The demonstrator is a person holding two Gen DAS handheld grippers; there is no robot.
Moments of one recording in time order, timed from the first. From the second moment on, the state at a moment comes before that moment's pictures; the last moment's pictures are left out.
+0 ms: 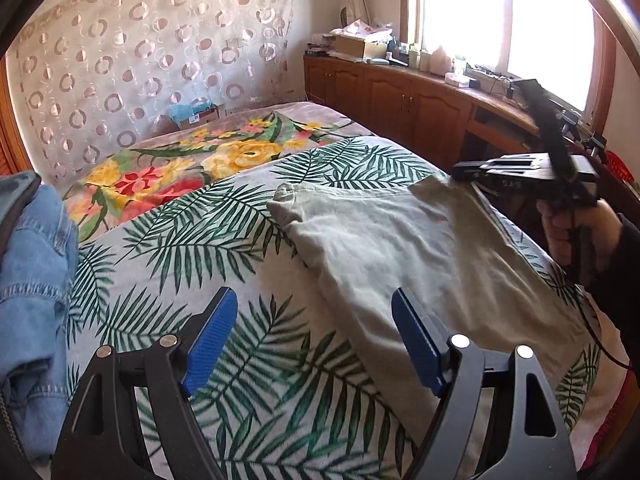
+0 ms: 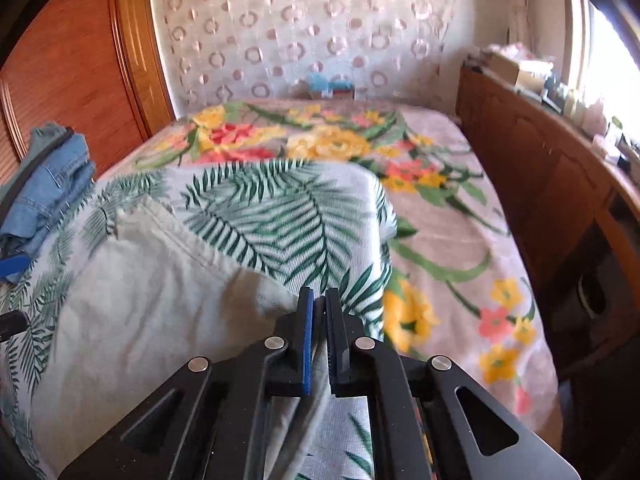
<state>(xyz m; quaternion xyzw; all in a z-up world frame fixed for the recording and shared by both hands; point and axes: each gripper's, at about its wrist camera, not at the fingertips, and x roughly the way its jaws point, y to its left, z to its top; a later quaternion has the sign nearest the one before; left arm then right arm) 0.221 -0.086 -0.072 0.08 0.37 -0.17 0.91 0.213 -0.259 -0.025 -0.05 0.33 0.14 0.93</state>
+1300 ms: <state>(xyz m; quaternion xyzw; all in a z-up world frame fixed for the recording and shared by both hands) 0.316 -0.095 -0.099 0.07 0.42 -0.18 0.89 0.207 -0.277 -0.017 -0.06 0.36 0.12 0.92</state>
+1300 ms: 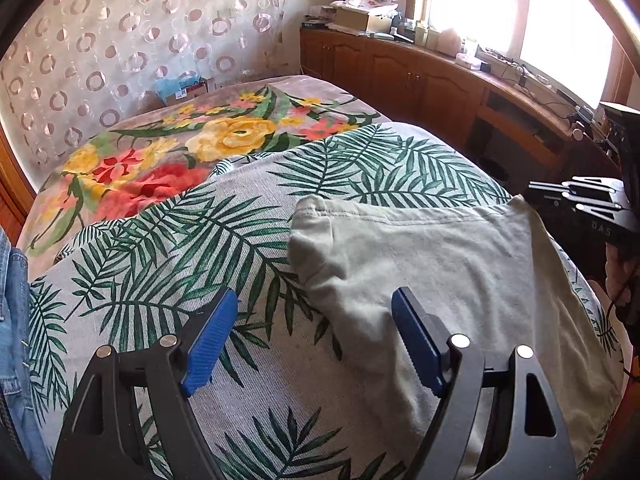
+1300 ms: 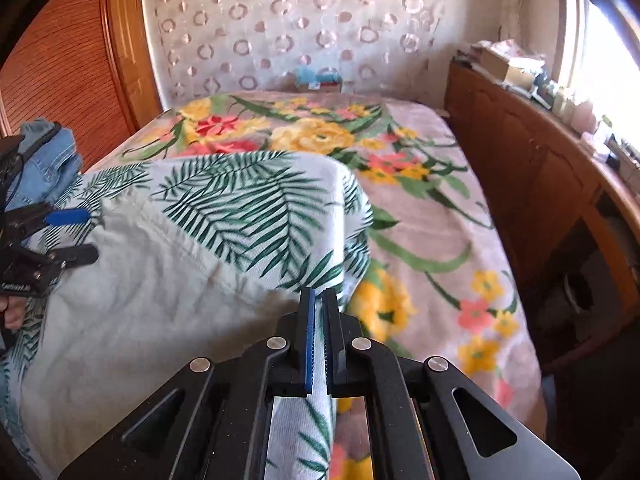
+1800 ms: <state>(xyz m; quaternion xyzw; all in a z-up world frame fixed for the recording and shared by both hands) 0.345 -0.094 -0.108 0.04 0.44 -0.18 0.88 0.203 -0.292 -0.014 -0.03 0.40 0.16 0.90</state>
